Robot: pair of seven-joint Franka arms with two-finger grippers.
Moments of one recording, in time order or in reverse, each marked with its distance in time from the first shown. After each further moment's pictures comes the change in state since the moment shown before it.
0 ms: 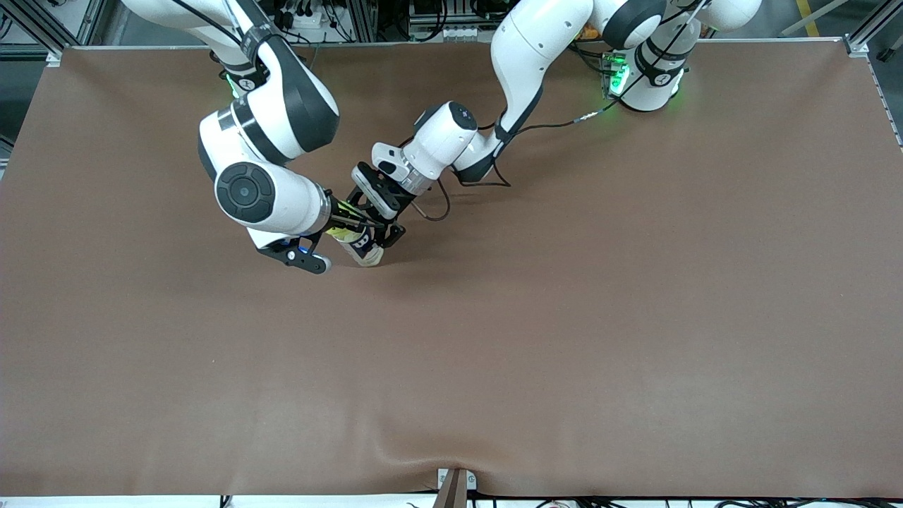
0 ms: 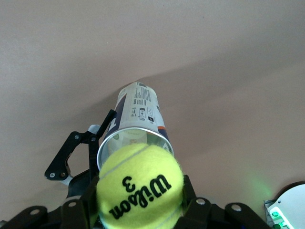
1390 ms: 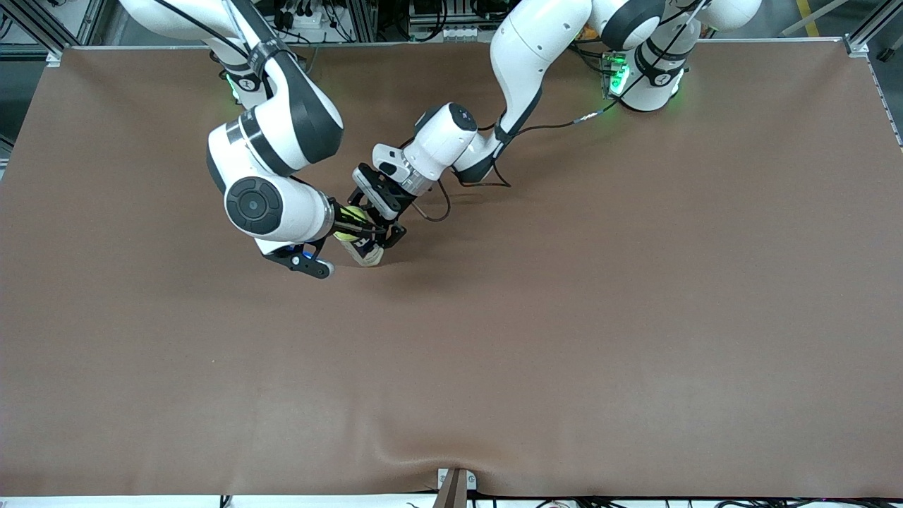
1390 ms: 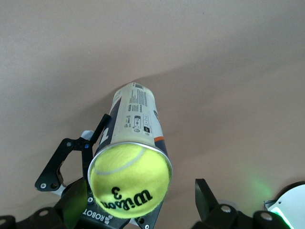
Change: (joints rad) left arm -0.002 0.009 0.000 0.000 0.000 0.005 0.000; right arm -0.001 0.025 -0.006 -0.006 0.002 0.011 -0.005
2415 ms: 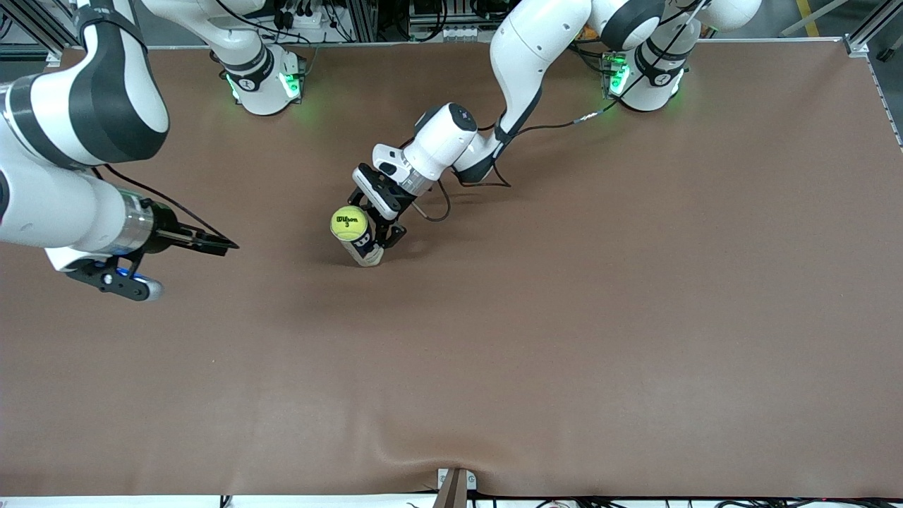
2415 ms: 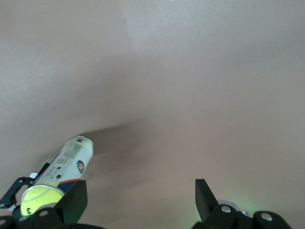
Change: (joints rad) left arm -0.001 0.002 0.000 0.000 0.000 0.001 0.000; right arm -0.278 -0.065 -0.024 0.220 -0.133 -0.237 -0.299
